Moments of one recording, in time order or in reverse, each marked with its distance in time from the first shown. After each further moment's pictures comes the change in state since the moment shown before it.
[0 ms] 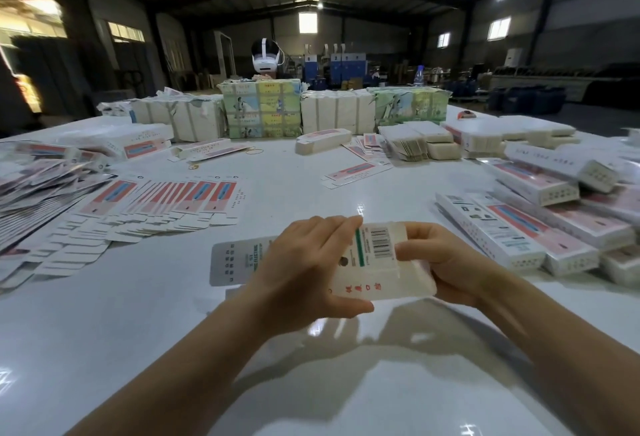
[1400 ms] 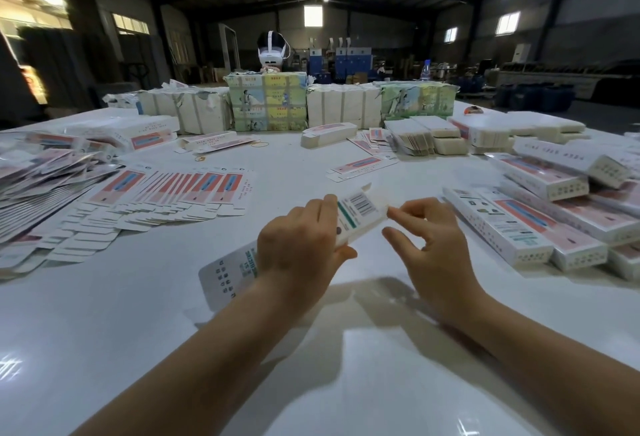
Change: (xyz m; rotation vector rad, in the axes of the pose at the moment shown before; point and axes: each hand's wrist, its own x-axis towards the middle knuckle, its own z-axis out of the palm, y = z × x) left_hand 0.001 0.004 0.002 0.365 0.047 -0.349; right_hand 0.002 0.026 0.040 -1.040 0.728 -0.622
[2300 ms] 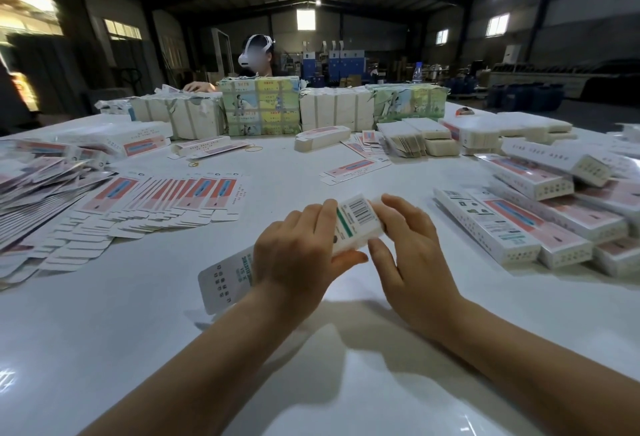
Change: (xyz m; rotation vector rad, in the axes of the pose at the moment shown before) left_hand -0.003 0.005 0.002 -0.067 0.160 0.057; right_hand -0.012 -0.013 0.001 -0.091 -0.083 -0.143
